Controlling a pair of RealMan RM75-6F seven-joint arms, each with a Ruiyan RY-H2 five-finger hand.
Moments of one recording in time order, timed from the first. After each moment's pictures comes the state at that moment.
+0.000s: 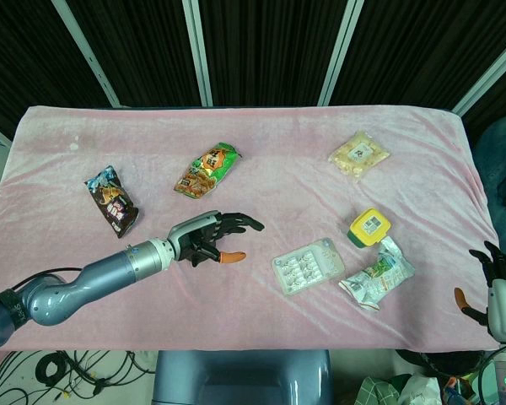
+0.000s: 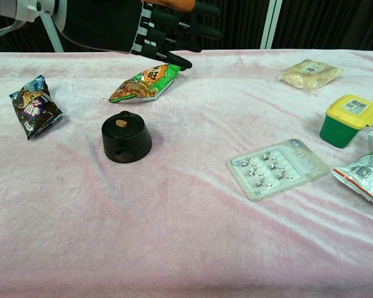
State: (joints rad) left arm -0.67 -1.30 -0.83 -1.77 0.97 -0.08 -0.75; right arm 0.04 -1.10 0.12 -1.71 -1.32 1.46 -0.05
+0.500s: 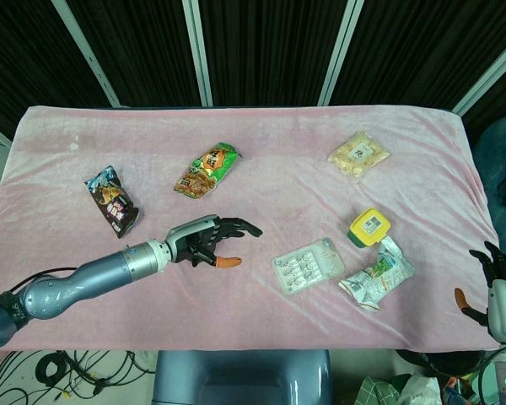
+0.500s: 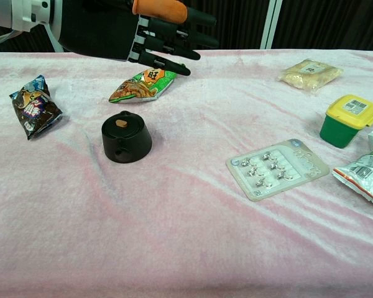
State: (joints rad) left arm -0.61 -1.37 -0.92 -1.71 0.88 -0.21 -0.57; right arm 0.04 -1.10 0.12 -1.71 -1.32 1.46 -0.05
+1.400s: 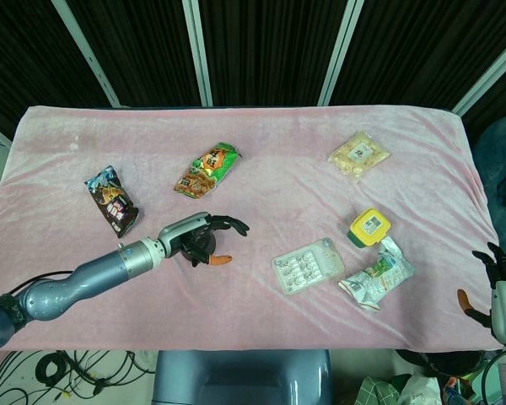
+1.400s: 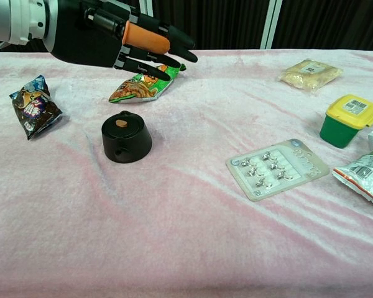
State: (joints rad) left arm -0.62 -1.34 -0.83 -1.69 0.89 -0.09 -0.40; right arm 0.03 -1.09 0.12 -1.70 -1.33 1.46 -0.03
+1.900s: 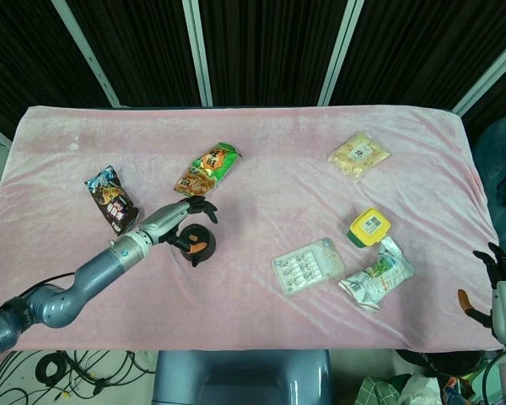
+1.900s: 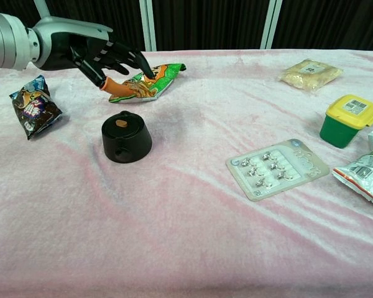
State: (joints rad) left arm -0.68 -1.37 -0.57 -1.57 1.15 0.30 -0.07; right arm 0.03 -1.09 0.12 -1.70 -1.33 1.46 -0.02
